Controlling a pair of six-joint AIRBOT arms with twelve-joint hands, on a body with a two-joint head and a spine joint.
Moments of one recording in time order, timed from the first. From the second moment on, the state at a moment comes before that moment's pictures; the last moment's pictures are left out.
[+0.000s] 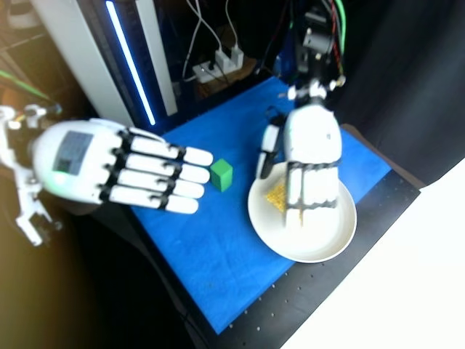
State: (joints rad) left arm 0.47 -1.41 1.49 -0.32 -0.12 1.47; right arm -0.99 -0.82 1.02 -0.04 0.99 -0.64
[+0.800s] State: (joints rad) left arm 0.46 -1.34 1.42 -0.35 -0.18 1.47; right arm -0.99 -0.83 1.03 -0.05 1.00 -0.62
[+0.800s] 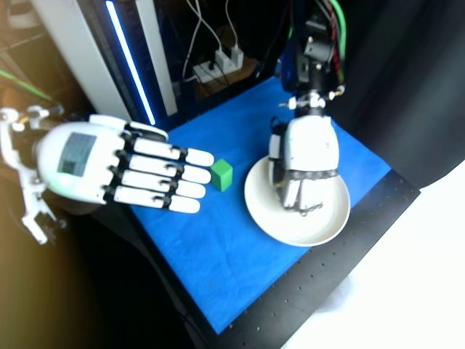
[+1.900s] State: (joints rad) left arm 0.94 -0.92 0.90 -0.09 -0.90 1.01; right arm -1.01 -0.83 1.01 -0.02 1.00 -0.61
